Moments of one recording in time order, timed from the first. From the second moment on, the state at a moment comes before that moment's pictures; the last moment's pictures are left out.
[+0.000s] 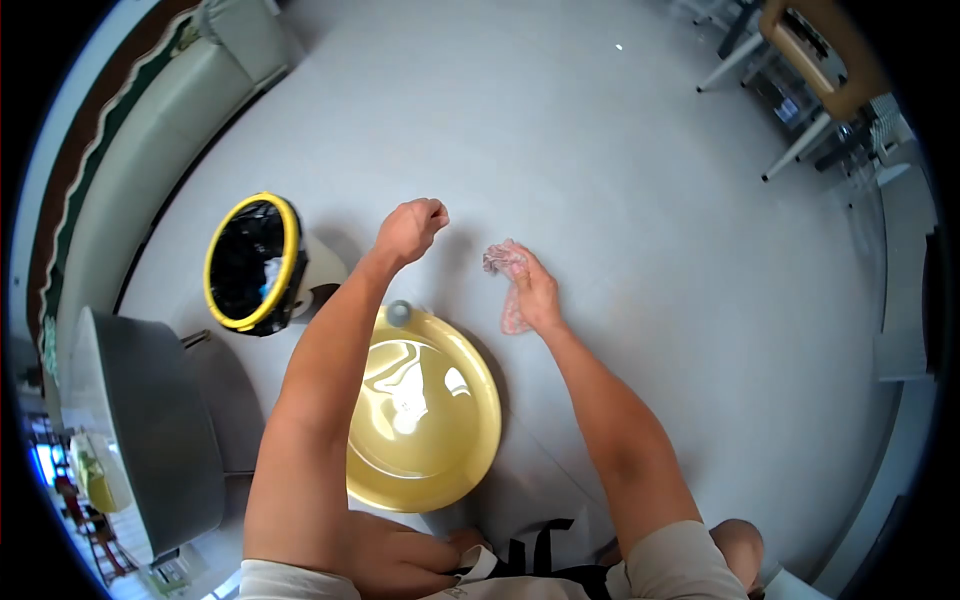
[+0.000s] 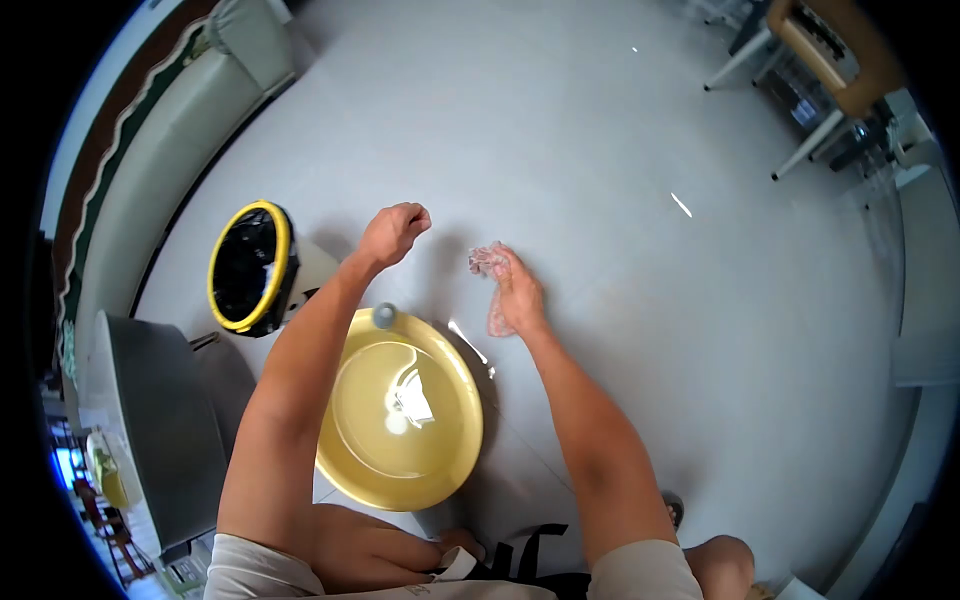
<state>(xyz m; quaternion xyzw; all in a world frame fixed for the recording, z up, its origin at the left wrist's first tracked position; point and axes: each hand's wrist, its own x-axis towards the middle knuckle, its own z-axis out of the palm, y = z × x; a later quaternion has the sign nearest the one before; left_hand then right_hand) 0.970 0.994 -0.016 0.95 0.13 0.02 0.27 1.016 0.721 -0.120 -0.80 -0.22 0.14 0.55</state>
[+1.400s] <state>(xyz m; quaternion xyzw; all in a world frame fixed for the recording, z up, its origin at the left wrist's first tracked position) 0.712 1.191 0.088 0.90 0.43 -0.06 0.06 0.932 1.025 0.123 -0.67 -0.47 0.09 0.57</state>
